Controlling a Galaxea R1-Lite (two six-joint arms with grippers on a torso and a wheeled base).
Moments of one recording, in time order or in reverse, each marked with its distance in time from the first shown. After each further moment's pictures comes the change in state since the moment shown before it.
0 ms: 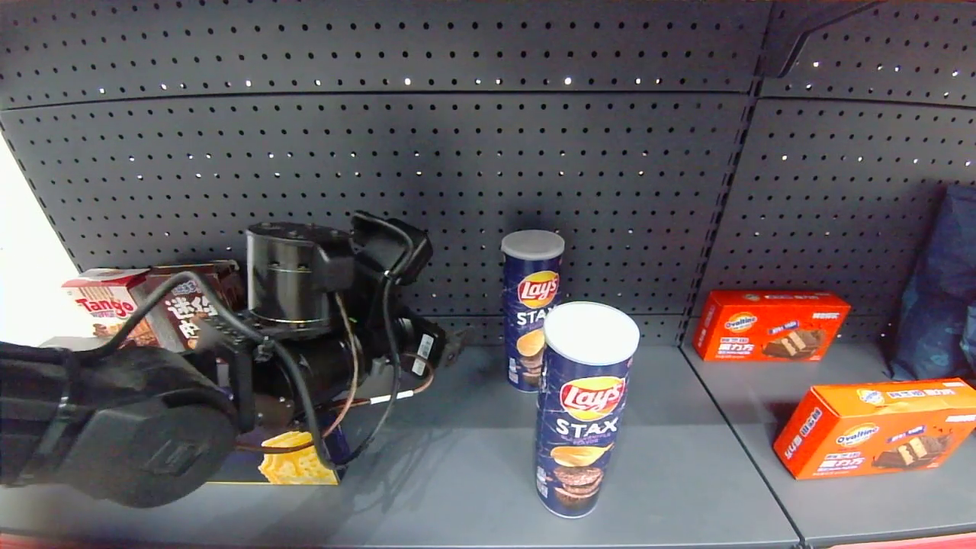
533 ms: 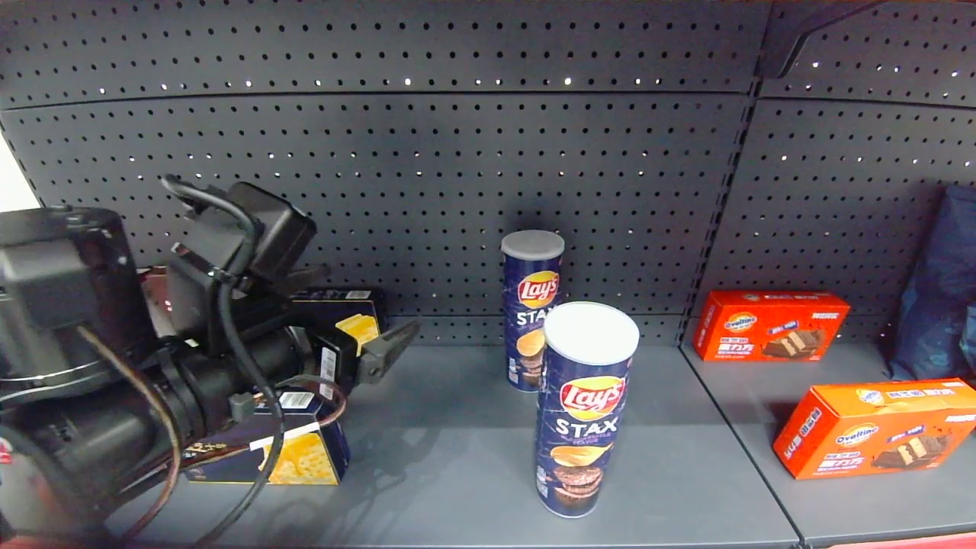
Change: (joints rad) left arm -0.026 -0.342 0.191 0.000 0.003 0.007; right arm 0.000 0.000 0.000 0.000 0.000 -0.001
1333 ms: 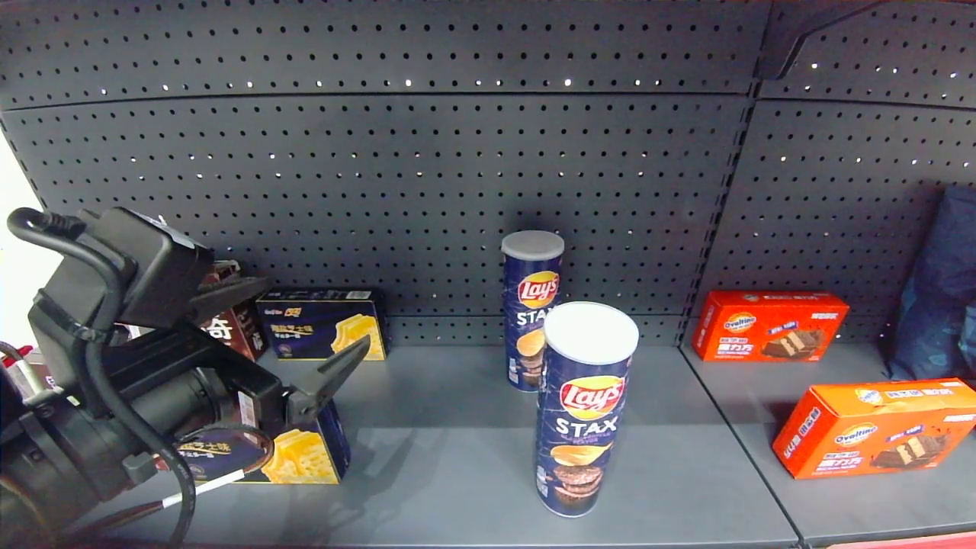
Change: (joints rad) left arm 0.025 -0.153 0.146 -0.056 -0.001 0.059; right arm 0.119 0.543 -0.392 -0.086 0.123 -0.082
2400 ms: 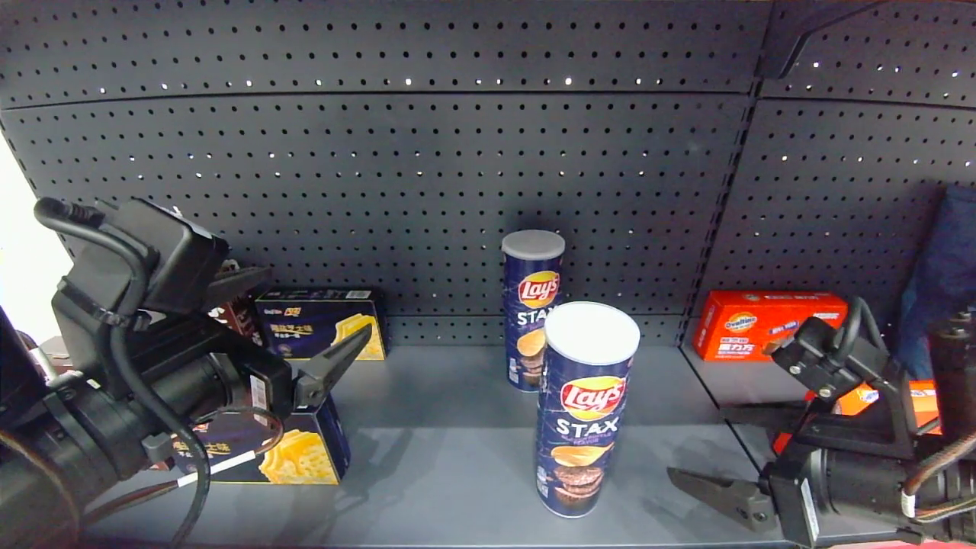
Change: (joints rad) left arm 0.023 0.038 -0.012 -0.036 -0.001 0.016; right arm 0.490 0.775 -0.193 -0.132 -0.072 0.037
